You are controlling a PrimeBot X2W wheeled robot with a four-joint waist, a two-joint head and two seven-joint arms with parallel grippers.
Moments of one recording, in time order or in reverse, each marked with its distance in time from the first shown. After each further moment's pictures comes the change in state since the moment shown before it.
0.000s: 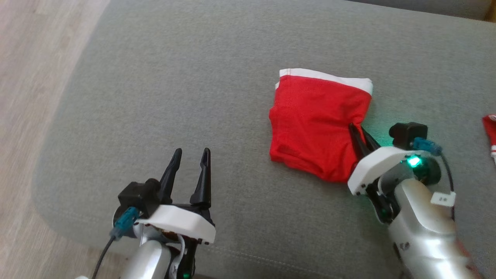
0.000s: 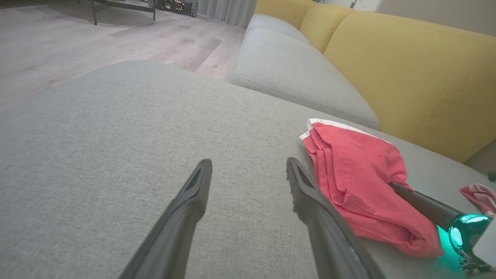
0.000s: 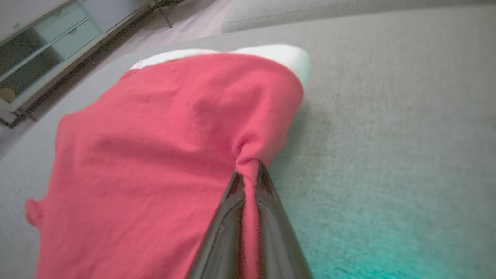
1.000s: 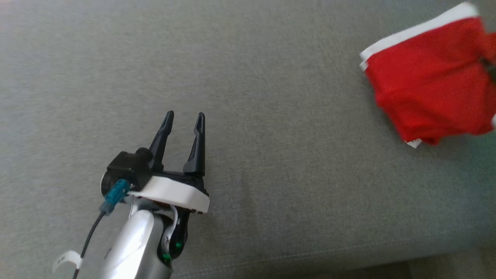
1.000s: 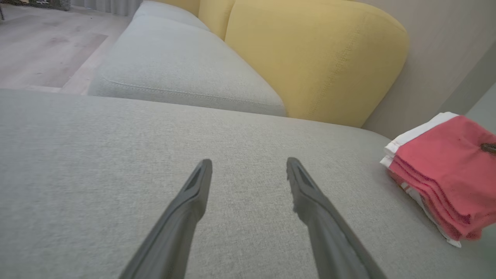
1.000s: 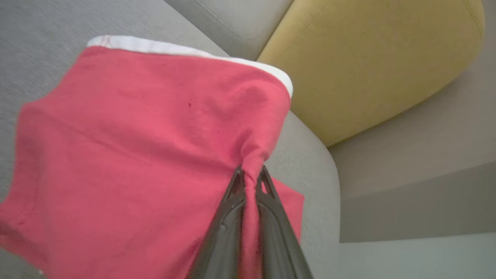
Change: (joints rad) left arm -0.116 -0.001 0.044 -0.011 0.070 -0.042 0.000; right arm -0.188 -0.795 0.455 -0.335 -0.043 0.000 0.090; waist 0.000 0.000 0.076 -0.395
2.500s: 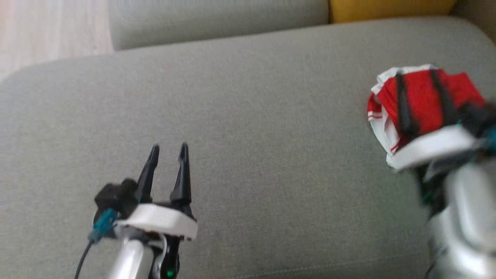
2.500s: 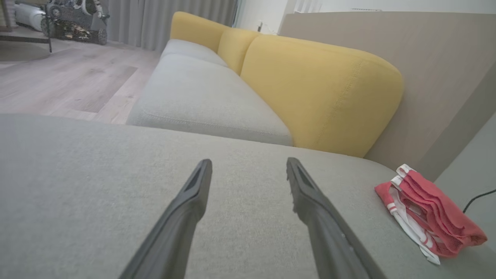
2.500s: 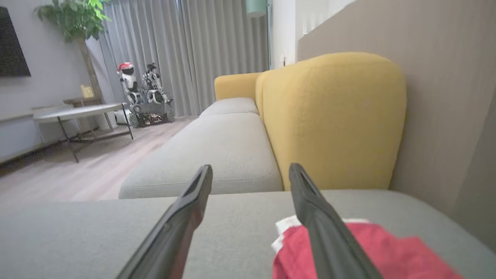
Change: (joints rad) left arm 0.124 0.000 0.059 -0.006 -0.039 0.008 -0.006; right arm 0.287 0.677 -0.572 -0.153 -0.080 0.000 -0.126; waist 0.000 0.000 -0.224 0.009
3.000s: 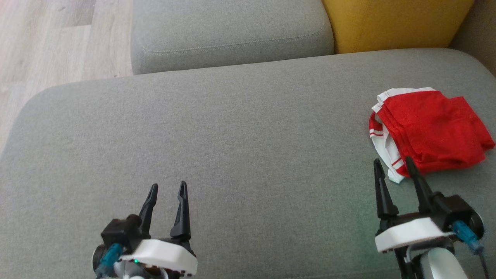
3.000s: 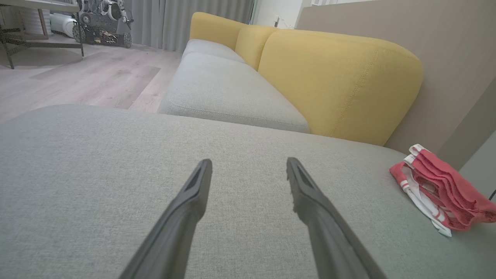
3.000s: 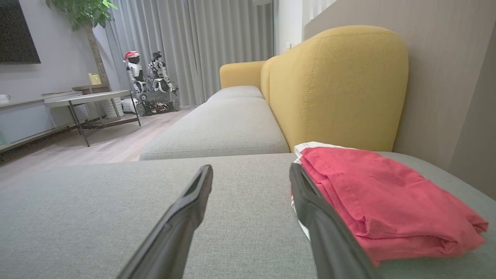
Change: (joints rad) left arm 0.165 0.002 0.003 -0.023 0.041 0.044 0.000; right arm 0.363 0.135 -0.035 -0.042 -0.141 0.000 -0.184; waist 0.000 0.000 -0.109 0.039
